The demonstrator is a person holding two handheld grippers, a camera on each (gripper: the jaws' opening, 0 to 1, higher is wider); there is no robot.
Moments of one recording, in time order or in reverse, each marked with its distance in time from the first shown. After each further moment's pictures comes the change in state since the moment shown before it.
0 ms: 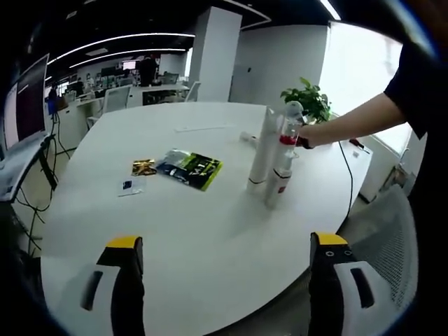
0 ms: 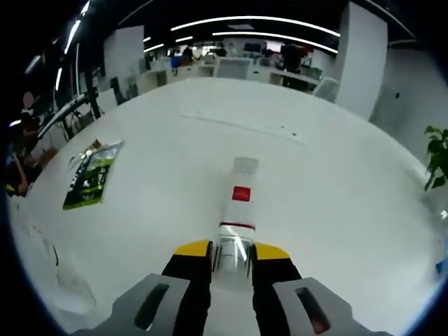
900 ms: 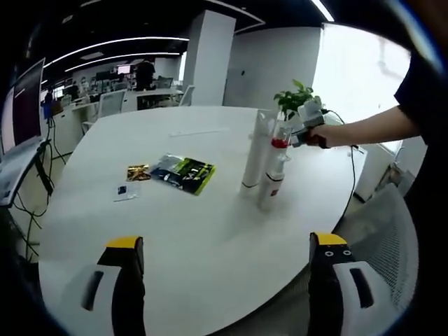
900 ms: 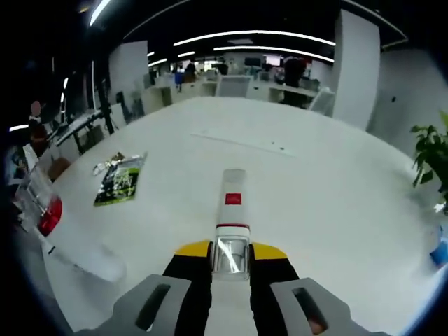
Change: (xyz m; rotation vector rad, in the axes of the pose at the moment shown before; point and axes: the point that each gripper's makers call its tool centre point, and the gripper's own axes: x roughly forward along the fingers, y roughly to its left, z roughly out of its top) left arm -0.003 -0.007 0.004 0.014 -0.026 -0.036; right arm -0.084 -0.008 -0.004 0.019 -0.071 0.034
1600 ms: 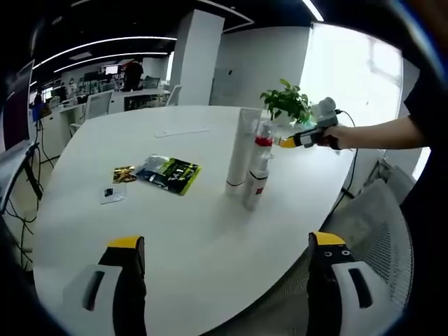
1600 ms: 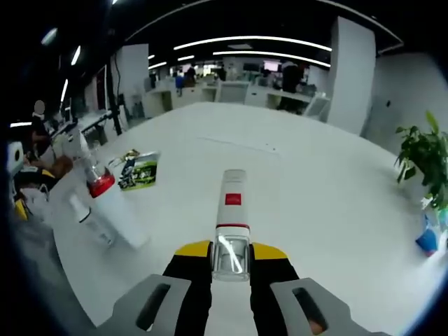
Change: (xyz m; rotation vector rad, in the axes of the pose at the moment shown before) left arm 0.000 -0.017 0.000 0.025 0.012 -0.084; right arm -0.077 0.015 -0.029 -0.014 -0.022 -0.007
